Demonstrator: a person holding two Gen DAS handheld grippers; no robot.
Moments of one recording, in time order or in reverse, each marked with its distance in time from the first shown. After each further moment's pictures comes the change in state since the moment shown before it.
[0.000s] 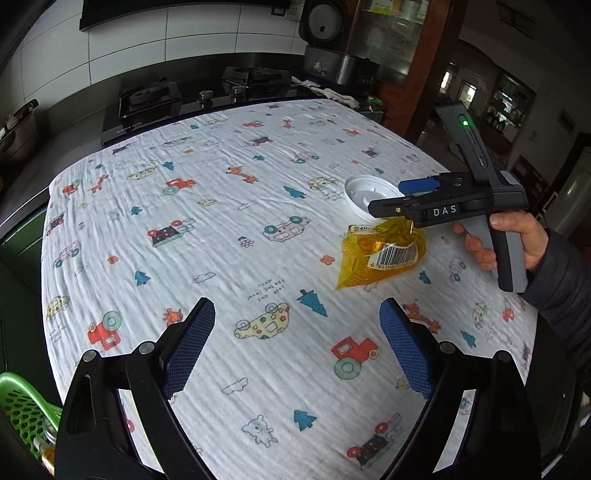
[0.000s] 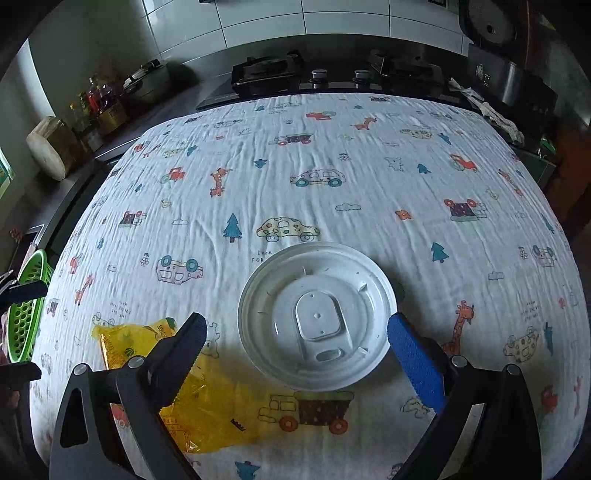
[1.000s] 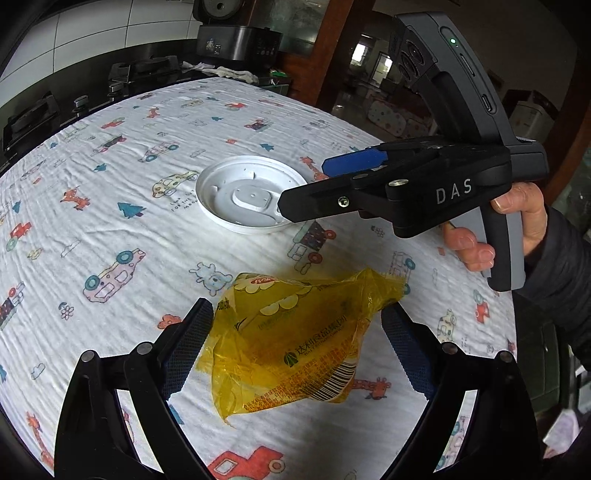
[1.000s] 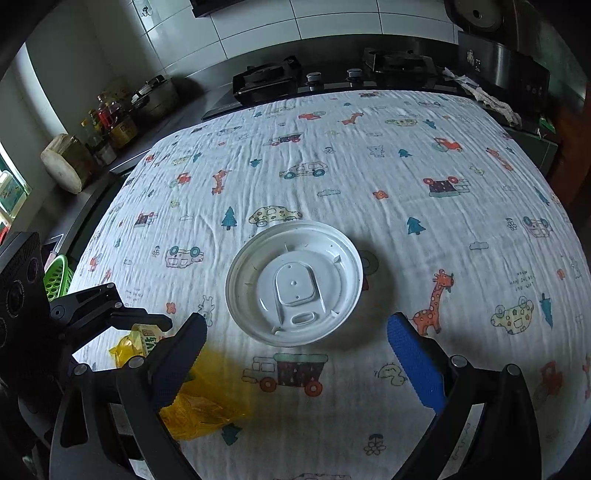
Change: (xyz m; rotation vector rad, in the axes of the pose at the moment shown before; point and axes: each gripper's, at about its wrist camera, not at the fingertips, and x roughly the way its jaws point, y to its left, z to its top) left arm 0.099 -0.077 0.020 0.184 0.055 -0.287; right arm -0.020 -0.030 -0.021 0.052 -0.015 0.087
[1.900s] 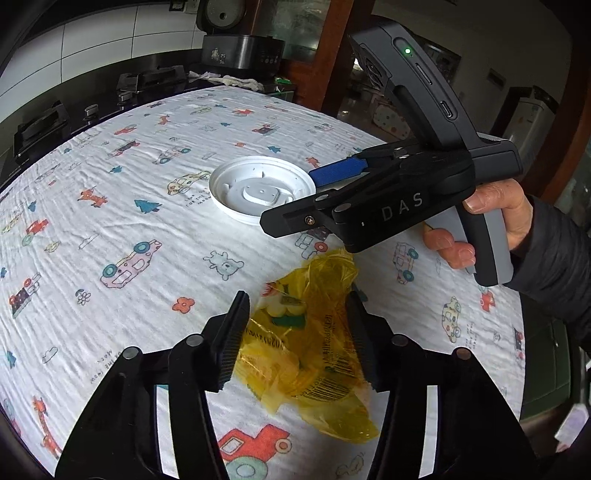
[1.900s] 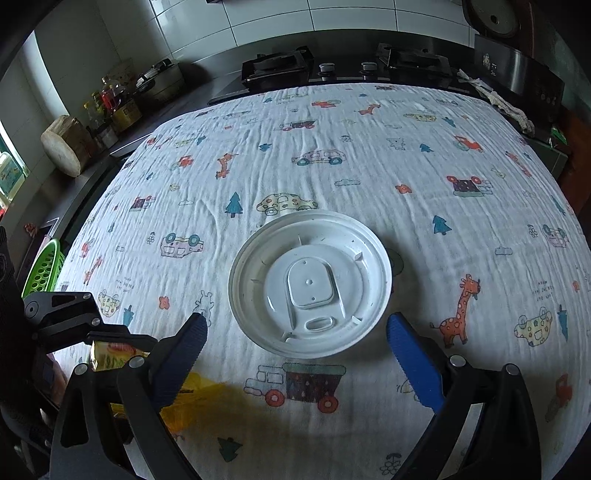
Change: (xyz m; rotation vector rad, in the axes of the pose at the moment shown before) left arm -0.015 0.000 -0.014 0.013 -0.023 0.044; right arm 0.025 0.013 0.001 -0.058 0.023 -0.016
